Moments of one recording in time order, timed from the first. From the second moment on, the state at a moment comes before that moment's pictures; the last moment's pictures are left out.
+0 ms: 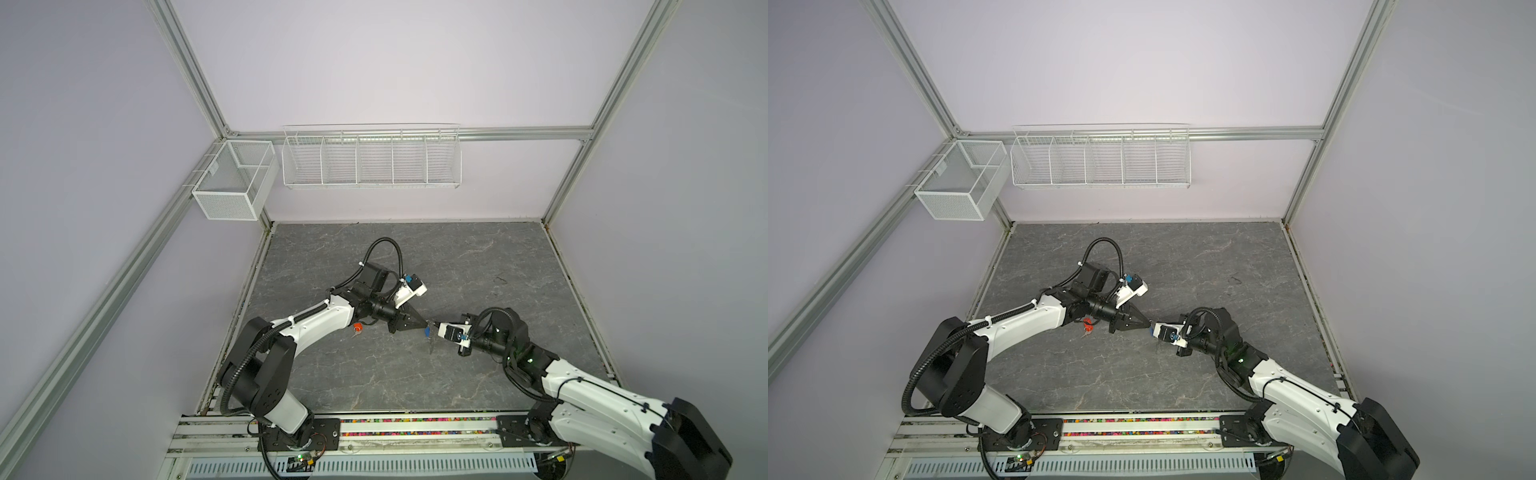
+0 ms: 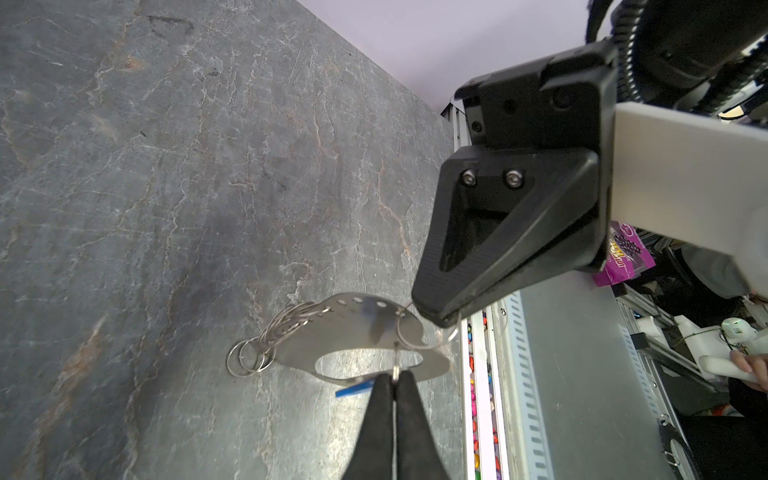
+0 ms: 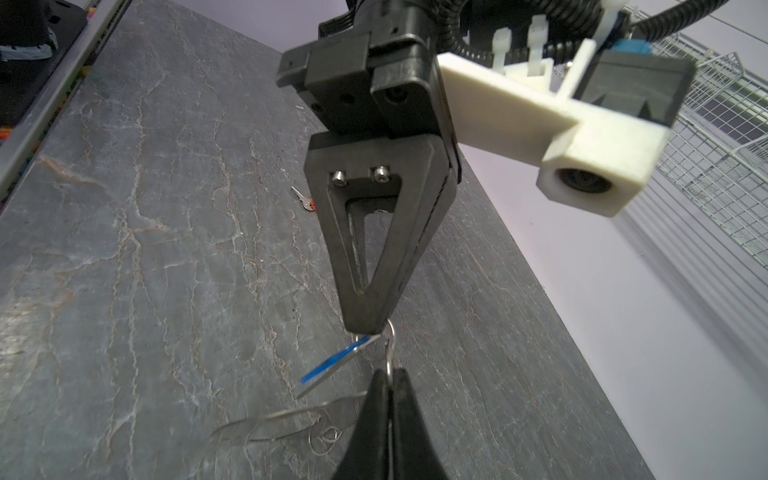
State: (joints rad) left arm -0.65 1.58 0.97 -0.23 0.99 0.15; right arm 0.71 0.97 0.36 0.30 -0.35 -0.68
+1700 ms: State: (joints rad) left arm -0.65 1.64 1.00 -0.20 1.11 0.11; right arm 0.69 0.94 0.34 0.31 -0.38 -0.68
